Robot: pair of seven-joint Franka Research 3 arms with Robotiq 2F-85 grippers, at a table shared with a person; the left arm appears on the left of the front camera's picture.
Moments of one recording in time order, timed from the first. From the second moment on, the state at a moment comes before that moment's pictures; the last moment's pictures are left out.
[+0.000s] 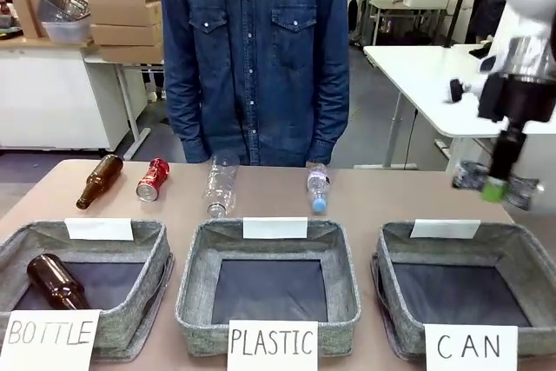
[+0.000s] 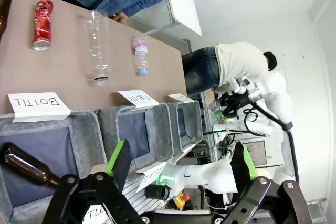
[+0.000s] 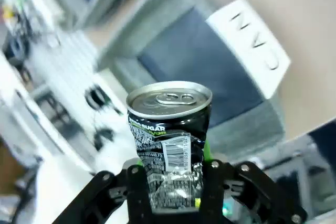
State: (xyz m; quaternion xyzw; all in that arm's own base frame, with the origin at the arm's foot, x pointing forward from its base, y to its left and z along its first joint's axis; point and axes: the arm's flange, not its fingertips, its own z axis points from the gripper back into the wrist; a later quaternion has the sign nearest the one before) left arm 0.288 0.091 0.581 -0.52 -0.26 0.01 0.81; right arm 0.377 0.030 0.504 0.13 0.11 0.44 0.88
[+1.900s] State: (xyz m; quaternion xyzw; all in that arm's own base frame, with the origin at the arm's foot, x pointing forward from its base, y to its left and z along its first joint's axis) left arm 0.288 0.091 0.580 -0.53 -0.26 0.01 0.81; right arm 0.349 0.022 0.479 0.27 0.04 0.49 0.83
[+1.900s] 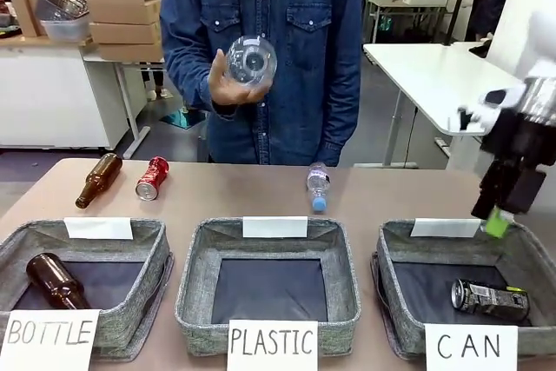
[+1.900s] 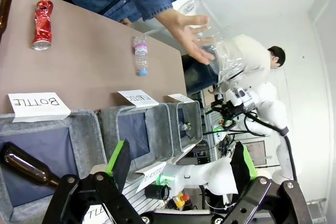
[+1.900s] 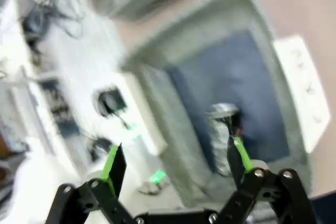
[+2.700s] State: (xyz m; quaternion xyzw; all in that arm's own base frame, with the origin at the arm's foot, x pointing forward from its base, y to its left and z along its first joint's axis) left arm 0.288 0.091 0.580 -0.53 -0.26 0.01 0.81; right arm 0.366 -0.045 0.514 0.69 -0.10 0.17 0.70
